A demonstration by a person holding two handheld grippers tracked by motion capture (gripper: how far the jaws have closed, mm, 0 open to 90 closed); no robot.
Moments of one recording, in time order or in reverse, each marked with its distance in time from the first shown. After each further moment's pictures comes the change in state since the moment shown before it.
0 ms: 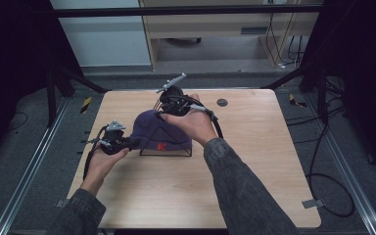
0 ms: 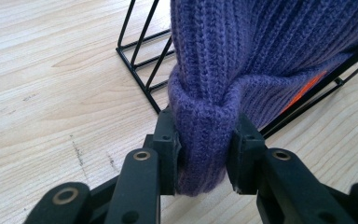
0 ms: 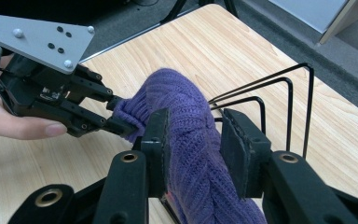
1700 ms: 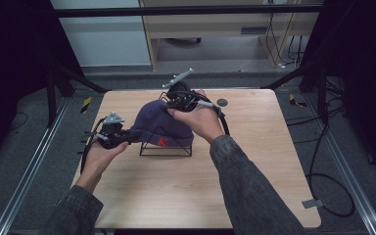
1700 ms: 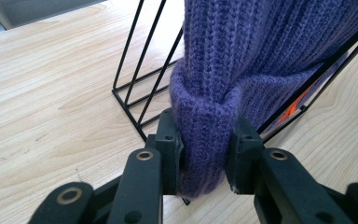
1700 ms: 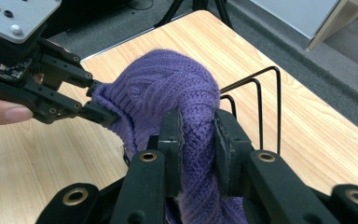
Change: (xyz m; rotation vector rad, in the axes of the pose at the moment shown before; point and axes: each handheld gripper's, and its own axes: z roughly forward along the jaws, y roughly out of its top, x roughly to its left) left arm -0.013 0.029 -0.025 -0.059 -0.017 0.039; right arm -0.012 0.001 -0.017 -0.015 -0.019 -0.019
